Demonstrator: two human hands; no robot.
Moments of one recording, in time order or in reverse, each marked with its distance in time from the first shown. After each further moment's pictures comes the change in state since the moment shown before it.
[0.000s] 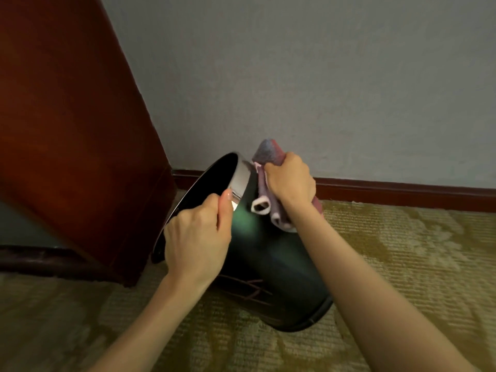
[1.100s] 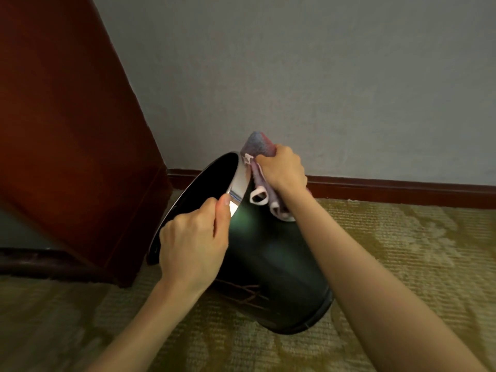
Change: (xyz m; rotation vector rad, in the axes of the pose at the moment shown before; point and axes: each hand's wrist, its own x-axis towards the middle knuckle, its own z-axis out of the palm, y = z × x) left_hand -0.006 0.000 -0.002 -0.032 -0.030 0.055; right_hand 0.016 -0.004 0.001 0.097 -0.103 -0.048
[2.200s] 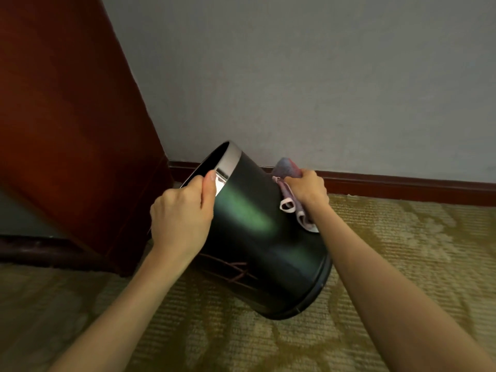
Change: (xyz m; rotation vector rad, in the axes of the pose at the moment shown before) left_hand 0.015 -0.022 0.004 0.043 0.028 -0.024; right_hand 0.007 0.076 -0.001 -0.044 -0.045 0.207
